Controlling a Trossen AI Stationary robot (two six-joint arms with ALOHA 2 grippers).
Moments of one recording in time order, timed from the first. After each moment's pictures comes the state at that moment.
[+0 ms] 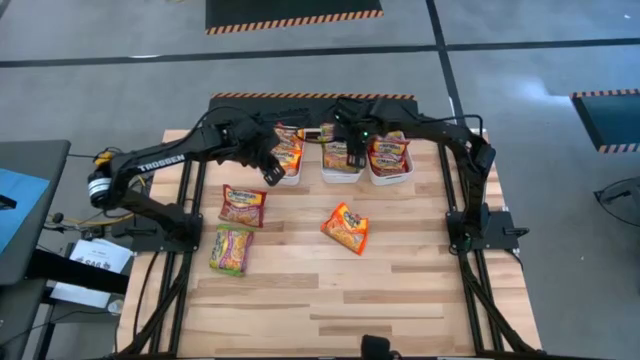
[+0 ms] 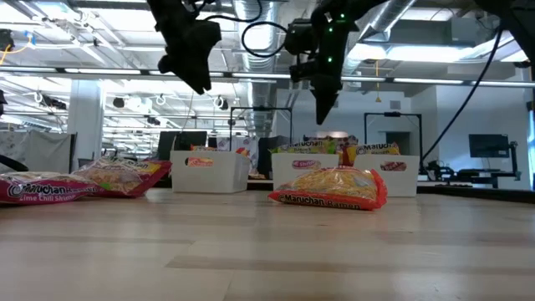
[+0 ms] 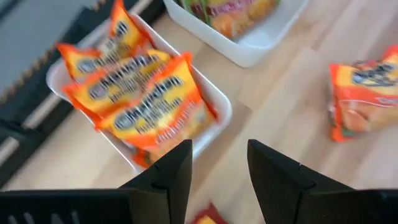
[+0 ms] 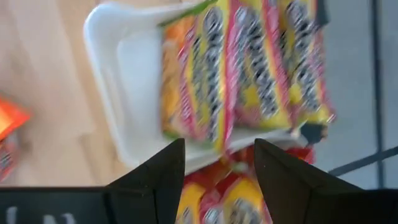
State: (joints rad) left arm 0.43 1.37 1.27 -0.81 -0.16 -0.20; right arm -0.49 1.93 1.81 -1.13 0.18 -0.34
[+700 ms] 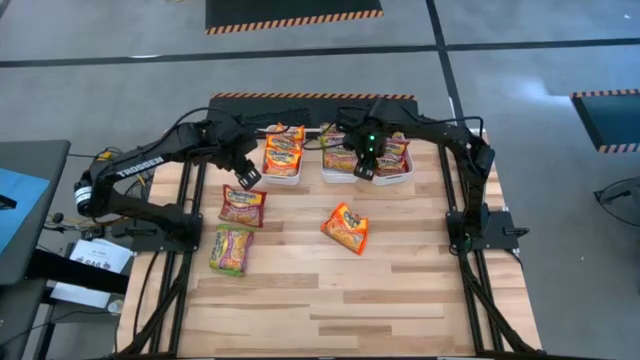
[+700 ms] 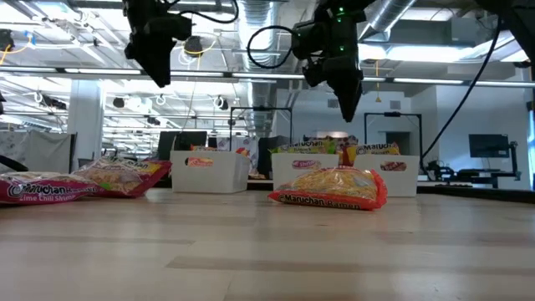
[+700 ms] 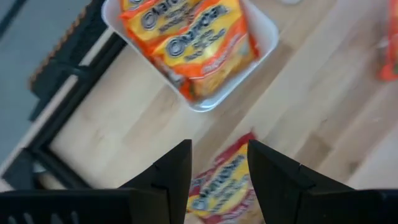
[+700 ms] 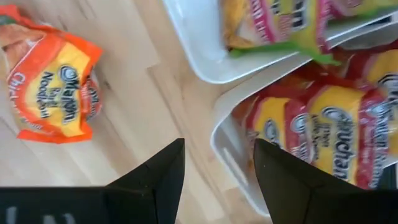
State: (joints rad) left arm 0.45 1.24 1.27 -1.10 -0.22 -0.17; right arm -0.46 1.93 1.84 -1.46 0.04 -0.07
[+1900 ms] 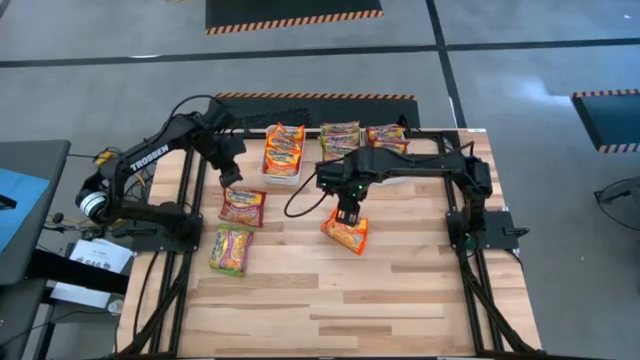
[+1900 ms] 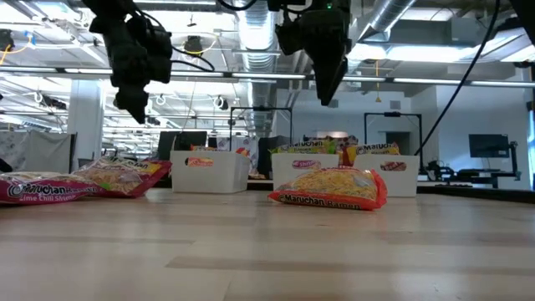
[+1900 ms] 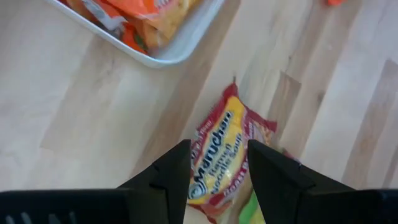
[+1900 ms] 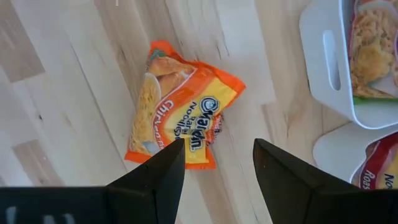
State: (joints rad) left arm 0.91 1.25 1.03 -1.05 0.34 0.36; right arm -0.10 1.93 1.84 -1.34 0.05 0.21
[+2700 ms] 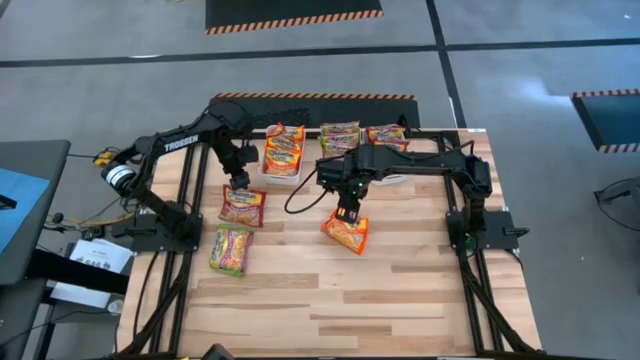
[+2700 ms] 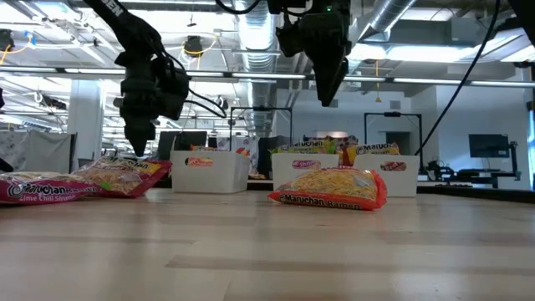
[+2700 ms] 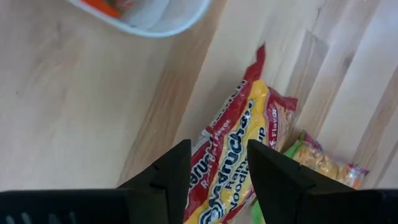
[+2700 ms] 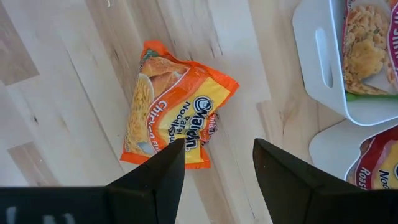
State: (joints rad) left arm 0.88 1.53 1.03 -1.03 0.33 0.45; right arm -0.11 1.93 1.84 -1.34 0.05 0.21
